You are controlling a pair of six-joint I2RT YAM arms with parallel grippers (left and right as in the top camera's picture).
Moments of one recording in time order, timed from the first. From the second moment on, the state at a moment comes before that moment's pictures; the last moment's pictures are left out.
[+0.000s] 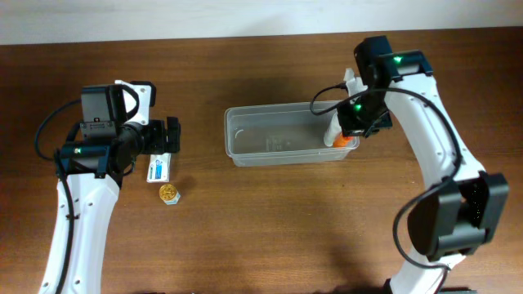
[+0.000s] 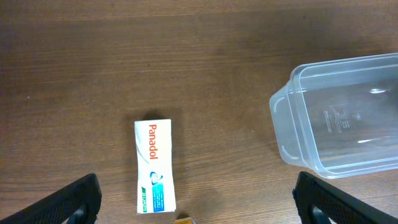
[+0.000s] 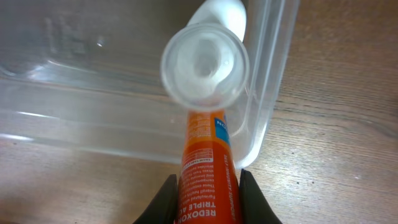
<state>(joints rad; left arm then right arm) 0.03 1.37 1.24 -0.78 0.14 0.06 0.13 1.93 1.76 -1.35 -0.12 0.03</state>
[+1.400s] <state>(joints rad) 0.03 1.37 1.24 -0.78 0.14 0.06 -0.15 1.70 1.93 -1.41 0.00 0.16</state>
